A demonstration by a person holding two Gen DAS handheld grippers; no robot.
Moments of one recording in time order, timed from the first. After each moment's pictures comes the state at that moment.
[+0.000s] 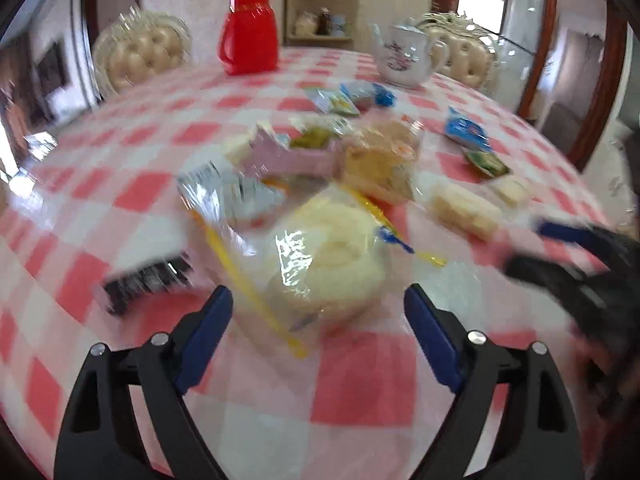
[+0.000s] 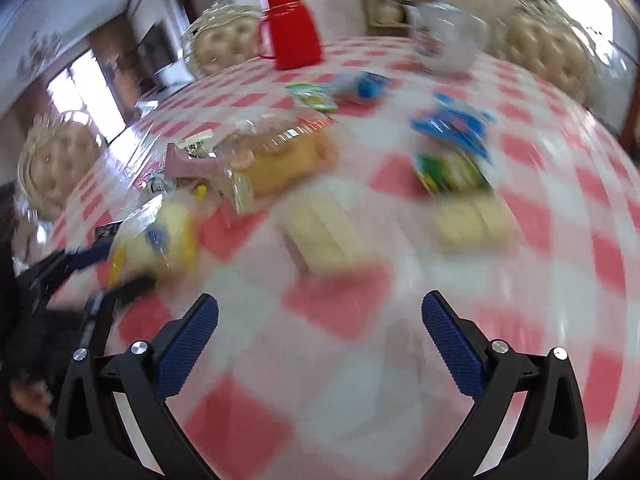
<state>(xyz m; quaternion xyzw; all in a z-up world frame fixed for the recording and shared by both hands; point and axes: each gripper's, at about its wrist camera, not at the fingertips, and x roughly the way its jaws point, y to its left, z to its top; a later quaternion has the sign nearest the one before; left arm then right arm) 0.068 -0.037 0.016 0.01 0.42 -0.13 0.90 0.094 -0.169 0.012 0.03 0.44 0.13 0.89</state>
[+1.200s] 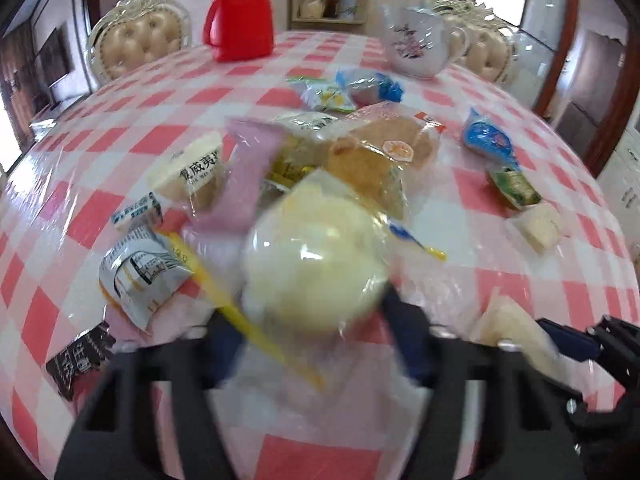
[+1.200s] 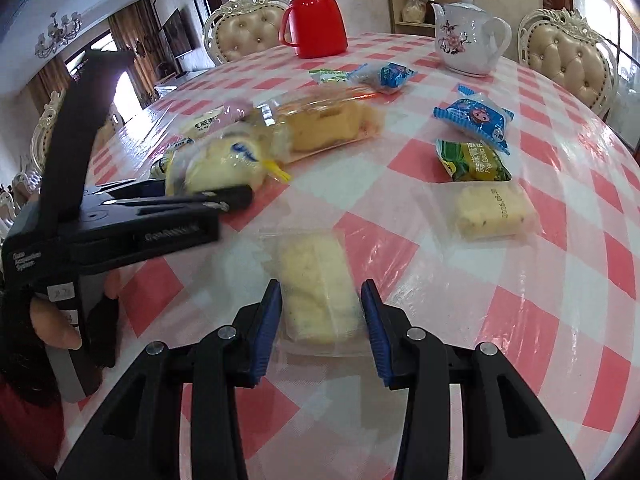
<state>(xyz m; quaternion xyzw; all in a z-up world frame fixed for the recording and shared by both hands) 0.130 -0.082 0.003 0.02 0.45 -0.09 0.89 0.069 -0.170 0.002 0.02 0.44 0.16 0.88</state>
